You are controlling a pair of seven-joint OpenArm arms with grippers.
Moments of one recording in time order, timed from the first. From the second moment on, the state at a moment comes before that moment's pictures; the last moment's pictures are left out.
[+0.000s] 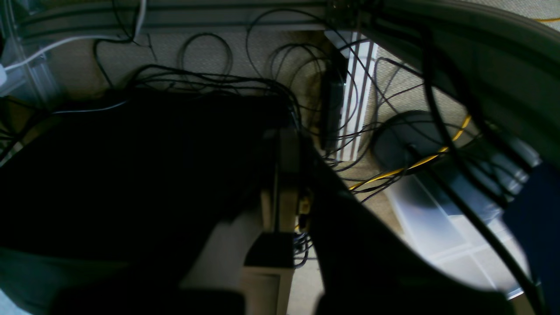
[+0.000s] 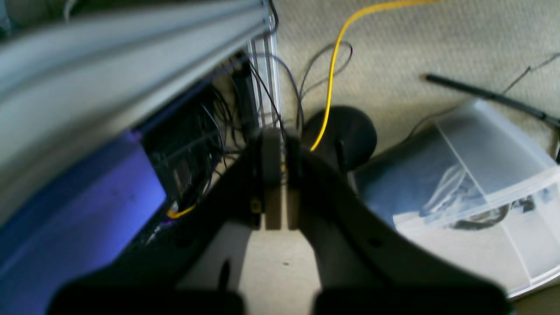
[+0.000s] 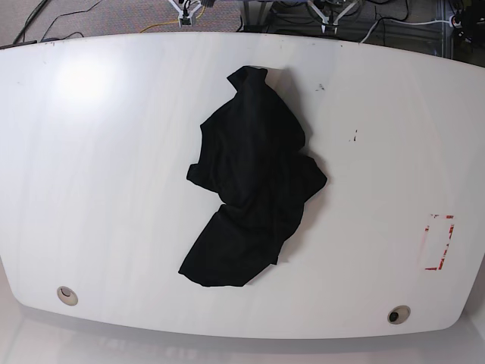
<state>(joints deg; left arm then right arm) 10.5 -0.8 -6.6 15.7 7.4 -1.0 -0.2 -14.1 -1.5 15.3 19.4 -8.3 12.1 -2.4</state>
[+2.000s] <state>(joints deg) 23.1 -2.7 -7.0 30.1 7.5 -1.2 -8.6 -24.6 -1.5 15.3 33.2 -8.3 11.8 5.1</state>
